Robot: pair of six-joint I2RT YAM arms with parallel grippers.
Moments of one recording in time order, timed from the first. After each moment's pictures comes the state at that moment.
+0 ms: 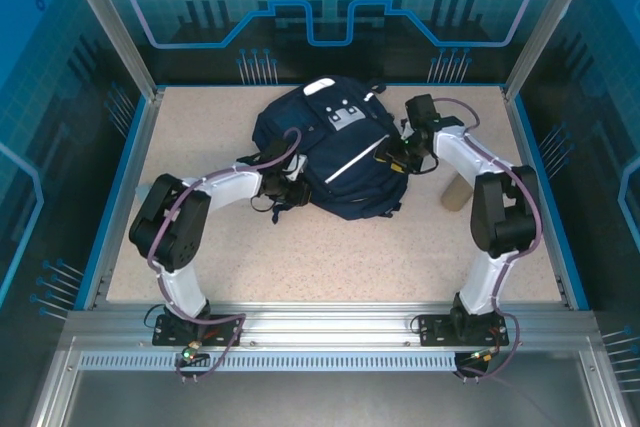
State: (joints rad) left arm -0.43 1.82 1.10 -0.42 0.15 -0.22; right arm 0.20 1.83 1.40 -0.71 -0.33 0.62
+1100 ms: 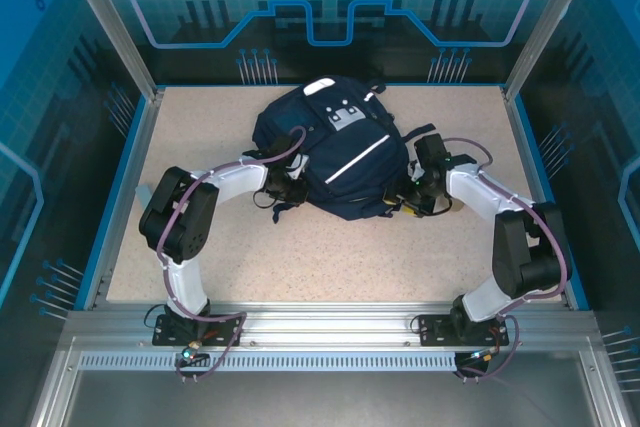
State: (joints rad) left arm -0.43 1.88 1.18 -0.51 0.12 -0.20; right arm 0.22 1.56 0.99 -0.72 -0.34 0.63
